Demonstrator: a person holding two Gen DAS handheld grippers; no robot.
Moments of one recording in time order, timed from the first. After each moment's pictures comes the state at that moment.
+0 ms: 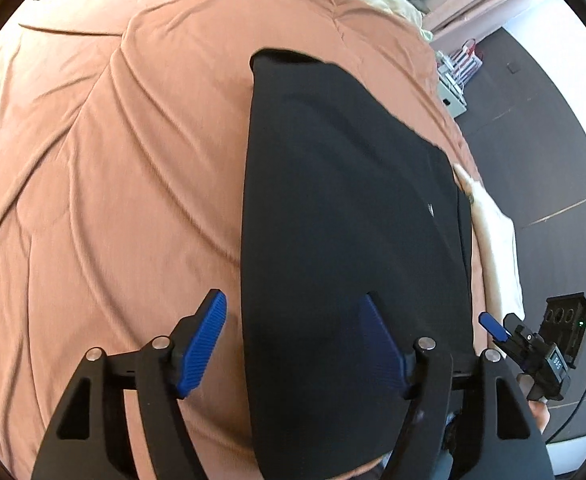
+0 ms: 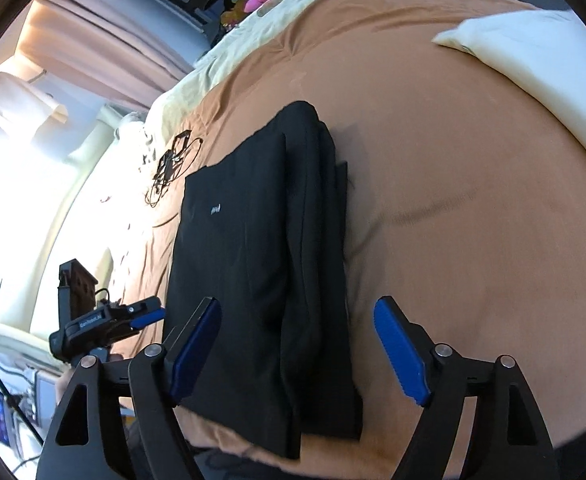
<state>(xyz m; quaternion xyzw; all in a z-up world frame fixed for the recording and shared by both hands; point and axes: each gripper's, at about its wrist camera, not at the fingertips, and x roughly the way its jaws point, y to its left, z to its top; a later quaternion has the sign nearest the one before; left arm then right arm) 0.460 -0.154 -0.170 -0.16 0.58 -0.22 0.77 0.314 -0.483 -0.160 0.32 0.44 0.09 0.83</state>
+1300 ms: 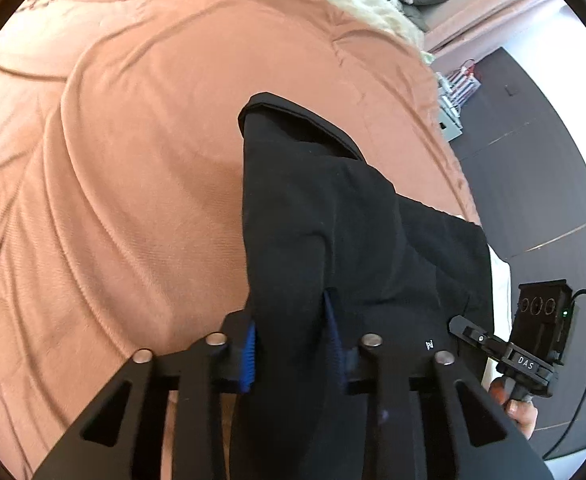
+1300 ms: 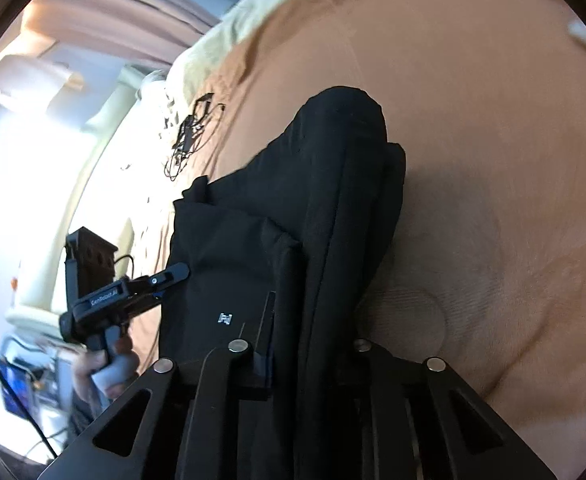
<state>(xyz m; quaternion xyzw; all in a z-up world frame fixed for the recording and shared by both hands) 0.542 -0.181 -0.168 -0.18 0.55 -0.23 0.78 0.463 -0.455 -0.188 0.31 0.49 0.19 0.79</state>
